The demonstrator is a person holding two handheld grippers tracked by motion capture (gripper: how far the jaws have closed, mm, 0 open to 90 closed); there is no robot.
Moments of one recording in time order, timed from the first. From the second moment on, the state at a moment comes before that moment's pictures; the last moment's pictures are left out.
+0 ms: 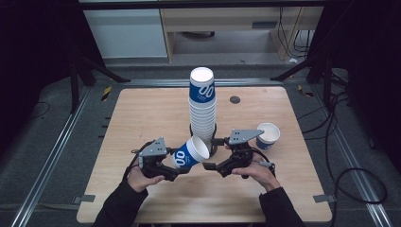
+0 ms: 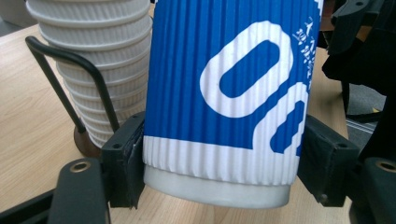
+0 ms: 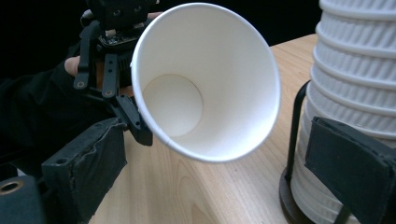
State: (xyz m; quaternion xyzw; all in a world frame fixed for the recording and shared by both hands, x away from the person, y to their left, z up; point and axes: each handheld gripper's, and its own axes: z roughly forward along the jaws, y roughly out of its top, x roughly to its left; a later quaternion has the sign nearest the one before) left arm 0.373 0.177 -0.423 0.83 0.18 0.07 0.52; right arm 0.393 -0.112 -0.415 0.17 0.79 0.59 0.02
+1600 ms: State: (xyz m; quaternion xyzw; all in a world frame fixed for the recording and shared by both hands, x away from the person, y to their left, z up) left arm 0.367 0.163 -0.426 0.86 0.15 0.04 0.49; right arm 0.387 -0.105 -0.415 0.14 0.81 0.57 0.00
